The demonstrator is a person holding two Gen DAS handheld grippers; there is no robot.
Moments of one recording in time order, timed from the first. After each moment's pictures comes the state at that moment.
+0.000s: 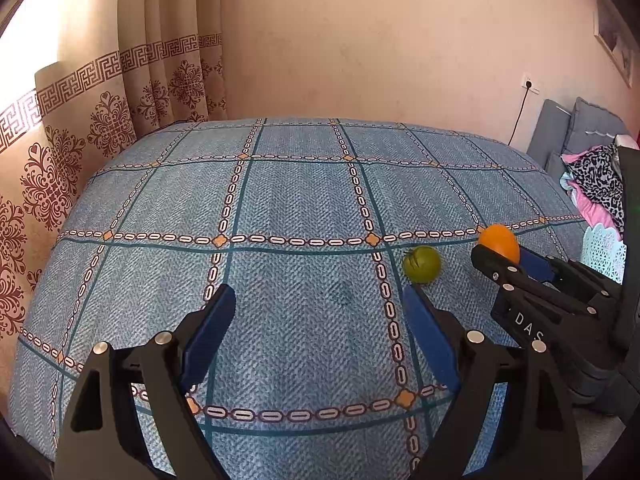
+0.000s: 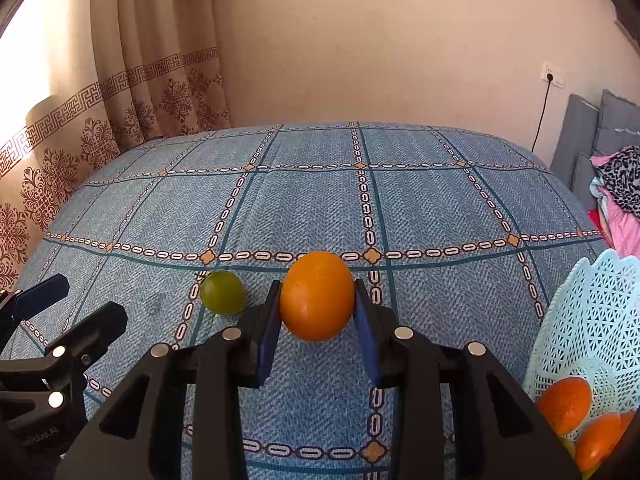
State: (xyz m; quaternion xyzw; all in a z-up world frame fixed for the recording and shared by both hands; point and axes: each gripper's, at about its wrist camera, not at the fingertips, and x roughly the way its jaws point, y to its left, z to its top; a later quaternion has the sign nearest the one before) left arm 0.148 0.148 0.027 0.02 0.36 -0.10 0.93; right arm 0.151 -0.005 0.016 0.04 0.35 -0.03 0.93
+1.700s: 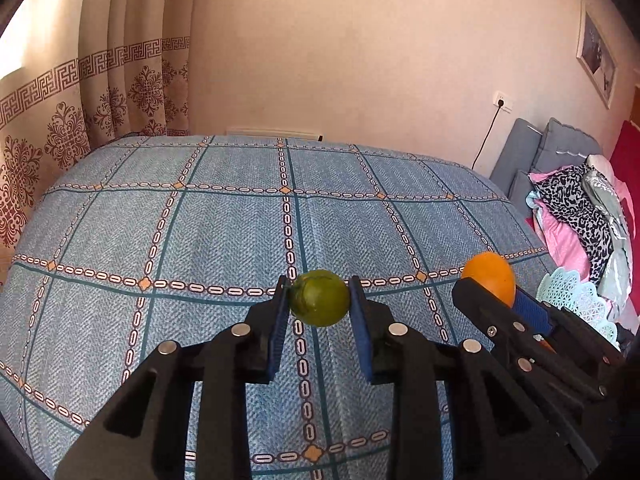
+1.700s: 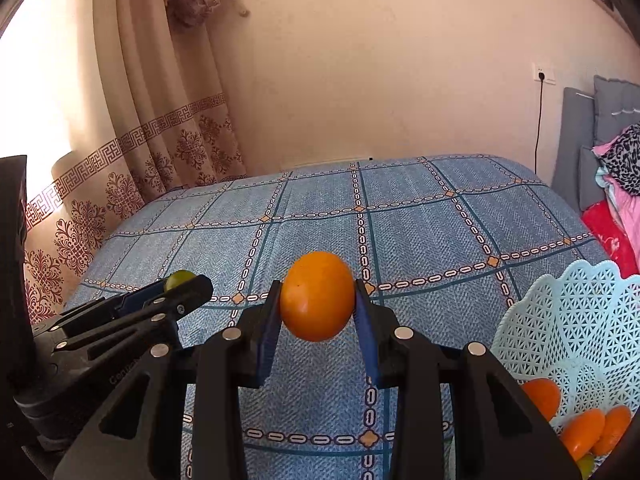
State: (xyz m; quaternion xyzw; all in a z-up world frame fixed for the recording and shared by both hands) left arm 0.168 0.109 0.053 -0.03 0.35 -0.15 0.92; right arm 0.120 -0.020 0.061 0.10 0.30 -0.02 0.95
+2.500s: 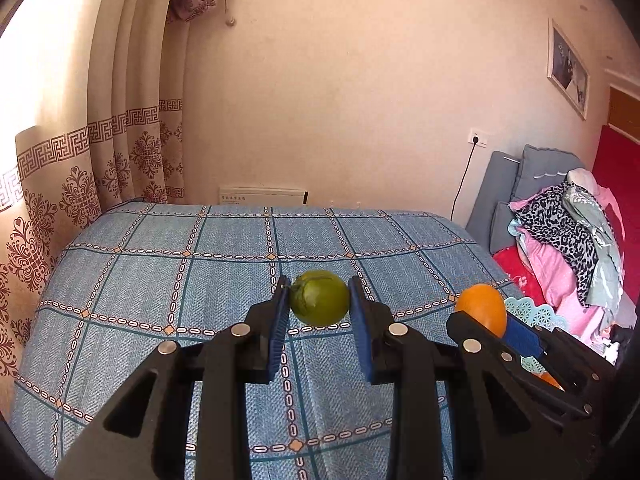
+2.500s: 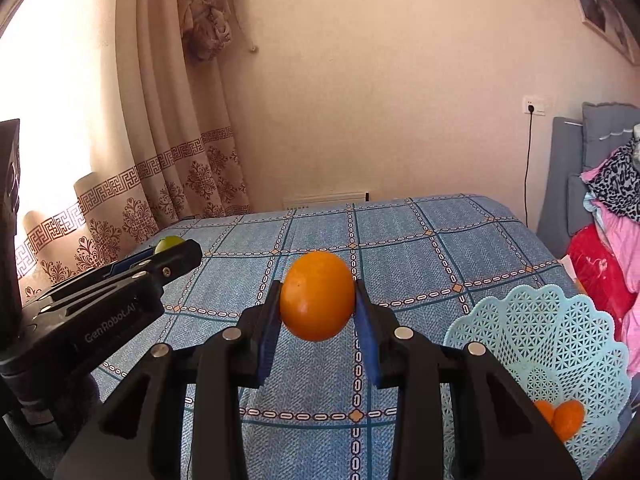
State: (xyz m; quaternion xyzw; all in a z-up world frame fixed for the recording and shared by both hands) left arm 0.113 0.109 0.120 -0.02 0.26 -0.18 0.95; right arm 0.060 -0.016 0.114 0.09 0.24 -0.03 0.97
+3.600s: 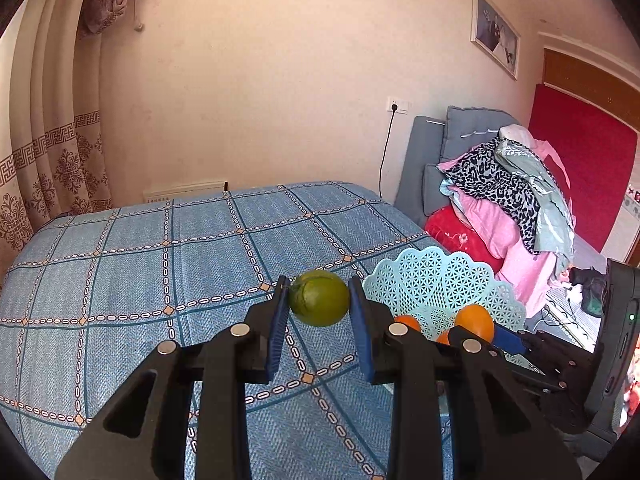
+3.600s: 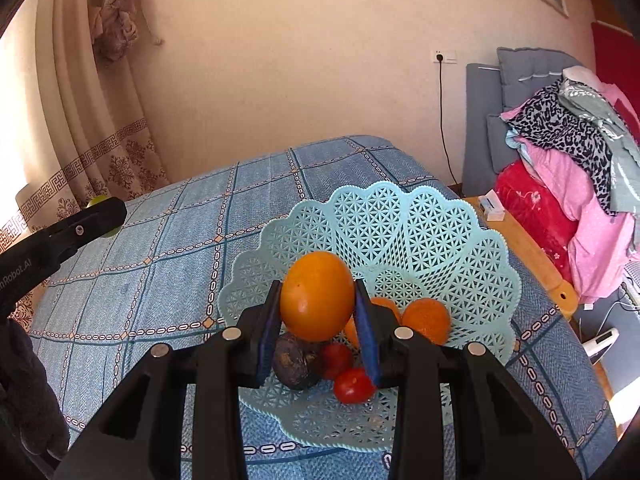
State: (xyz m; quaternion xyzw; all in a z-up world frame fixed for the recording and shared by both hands) left arm 0.056 0.030 0.107 0.03 0.27 -0.30 0.91; right arm -0.023 -0.112 0.072 0.13 0.30 -0.15 0.93
